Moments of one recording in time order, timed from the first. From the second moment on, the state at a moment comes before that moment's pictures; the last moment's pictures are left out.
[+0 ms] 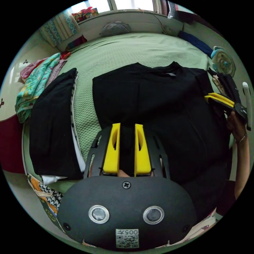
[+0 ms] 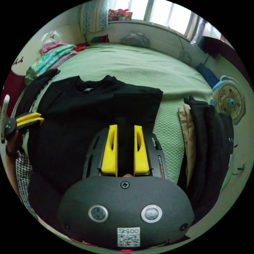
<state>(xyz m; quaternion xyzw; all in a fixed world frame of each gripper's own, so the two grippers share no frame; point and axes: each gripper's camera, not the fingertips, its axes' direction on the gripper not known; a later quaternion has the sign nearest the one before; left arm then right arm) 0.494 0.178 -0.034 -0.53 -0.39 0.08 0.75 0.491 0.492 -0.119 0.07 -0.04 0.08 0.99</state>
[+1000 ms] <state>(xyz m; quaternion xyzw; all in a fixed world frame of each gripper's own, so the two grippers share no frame) 0.609 0.284 -0.083 -0.52 -0.35 -0.04 0.78 0.351 0.608 -0.188 0.03 -0.13 0.09 0.99</state>
